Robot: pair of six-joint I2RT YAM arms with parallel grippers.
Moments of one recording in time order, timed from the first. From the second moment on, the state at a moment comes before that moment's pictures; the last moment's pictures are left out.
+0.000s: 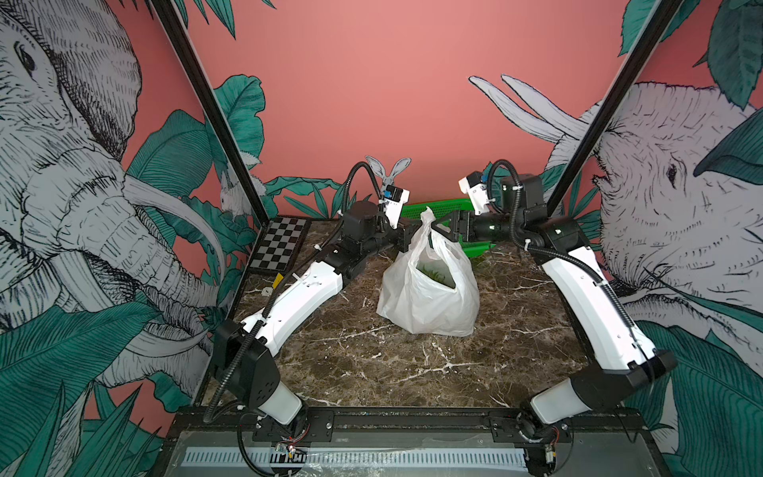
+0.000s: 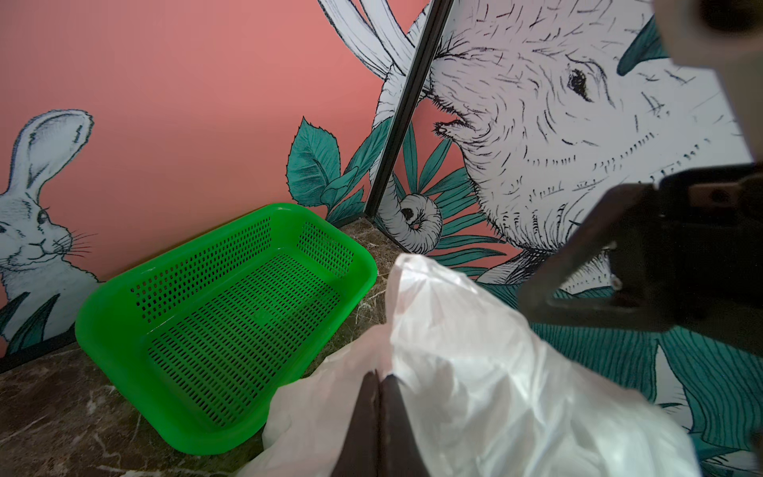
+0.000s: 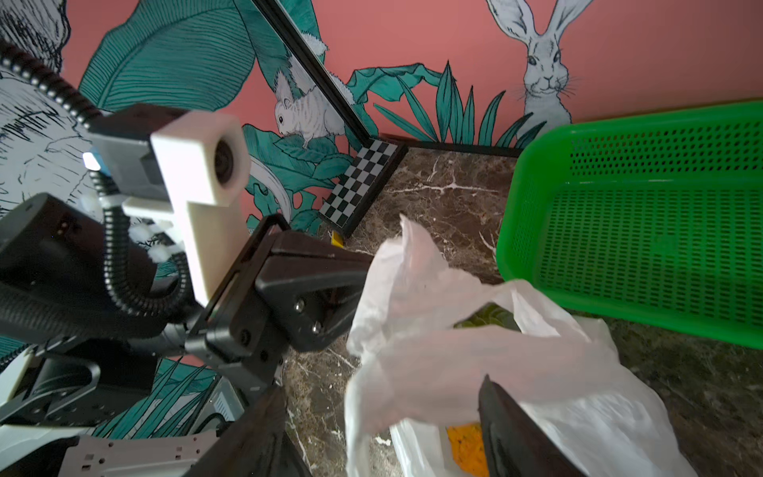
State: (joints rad) left arm -0.63 1.56 1.45 -0.06 0.36 -0.23; right arm 0.44 1.56 1.92 -0.86 -0.49 0.33
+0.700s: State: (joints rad) left arm -0.63 1.51 1.42 -0.10 0.30 -0.20; right arm 0.42 1.70 1.94 -0.66 -0.47 0.46
